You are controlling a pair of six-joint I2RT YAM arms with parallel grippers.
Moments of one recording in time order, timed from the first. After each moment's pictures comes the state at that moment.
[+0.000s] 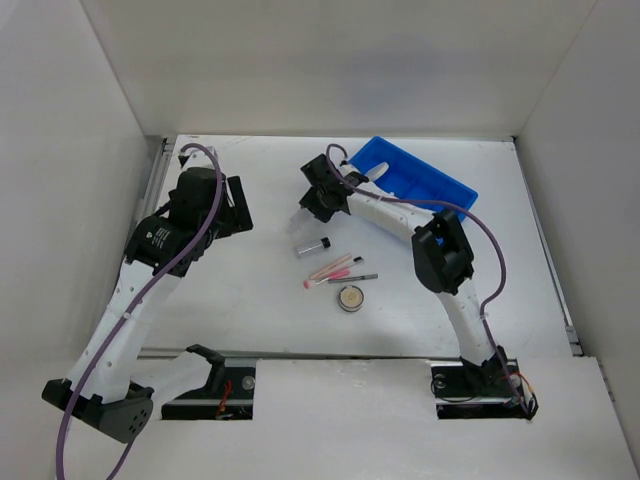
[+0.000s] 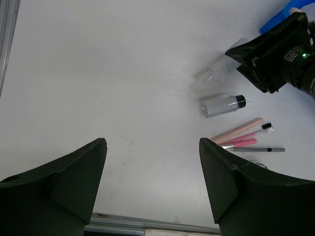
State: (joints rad) left arm -0.44 1.06 1.38 -1.03 -0.37 -0.46; right arm 0.72 2.28 1.96 -0.64 0.26 1.28
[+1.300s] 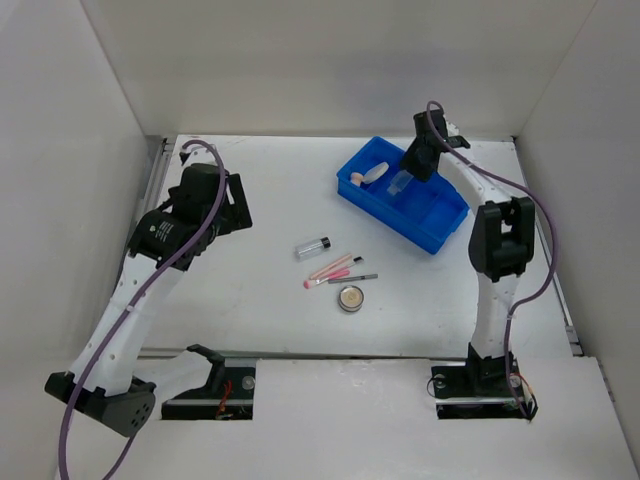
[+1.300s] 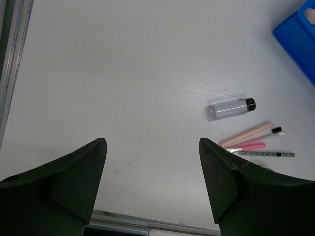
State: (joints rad) left arm -0.44 1.09 1.41 -1.05 -0.42 -0.45; right arm 0.21 2.11 1.89 -0.63 0.20 0.76
